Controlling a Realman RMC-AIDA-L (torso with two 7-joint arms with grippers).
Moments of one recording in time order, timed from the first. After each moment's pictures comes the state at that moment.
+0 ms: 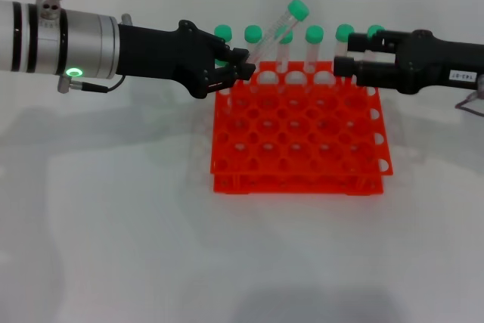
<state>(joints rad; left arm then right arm) -0.80 -2.00 0.92 0.53 1.95 1.38 -1.36 0.60 2.01 -0.87 -0.64 -1.68 -1.51 1.52</state>
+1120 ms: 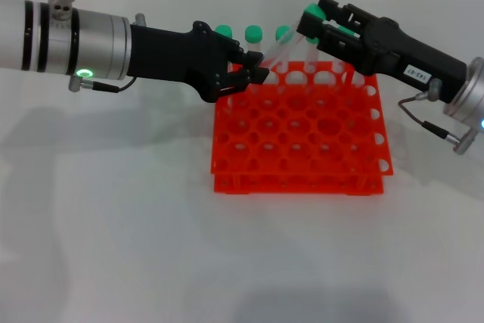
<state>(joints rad) -0.81 -2.01 0.93 0.54 1.95 1.41 -1.33 0.73 2.03 -0.88 -0.05 -1.26 -1.55 1.08</state>
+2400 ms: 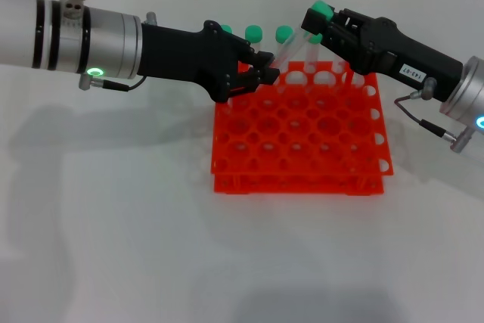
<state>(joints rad) -0.83 -2.02 0.93 0.54 1.96 1.41 -1.33 0.74 2.03 -0.87 -0.04 -1.26 -1.52 1.06</state>
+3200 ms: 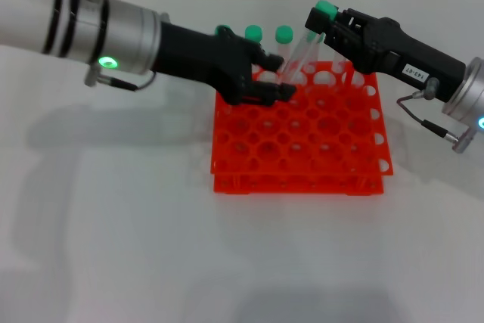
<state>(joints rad) -0.77 -2.05 1.12 0.81 1.98 1.41 -1.67 0.73 2.03 -0.87 -0.04 -1.25 -1.51 1.06</state>
